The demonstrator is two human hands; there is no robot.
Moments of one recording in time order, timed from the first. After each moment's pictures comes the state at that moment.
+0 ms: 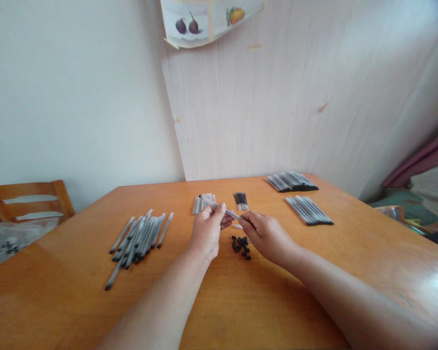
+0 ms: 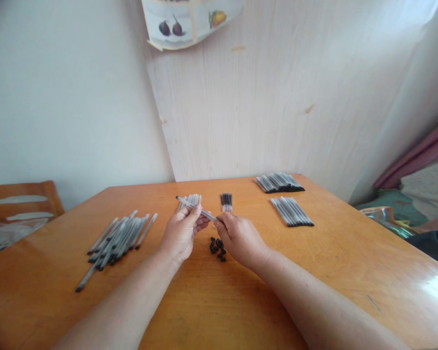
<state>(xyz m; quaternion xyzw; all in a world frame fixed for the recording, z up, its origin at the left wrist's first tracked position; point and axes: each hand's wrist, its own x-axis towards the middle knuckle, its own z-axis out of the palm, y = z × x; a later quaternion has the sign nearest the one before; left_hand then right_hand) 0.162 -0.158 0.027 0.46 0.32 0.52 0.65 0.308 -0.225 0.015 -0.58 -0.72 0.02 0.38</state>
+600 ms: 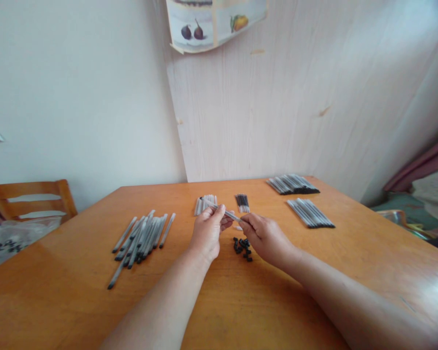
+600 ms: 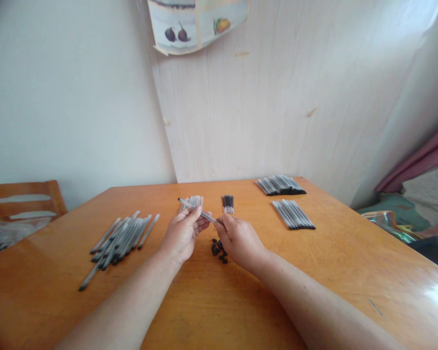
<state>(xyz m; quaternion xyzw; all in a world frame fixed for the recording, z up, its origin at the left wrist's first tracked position) 0.158 -0.157 0.028 0.43 0.30 0.52 0.68 0.302 -0.225 0.017 -0.58 -0.71 0.05 0.38</state>
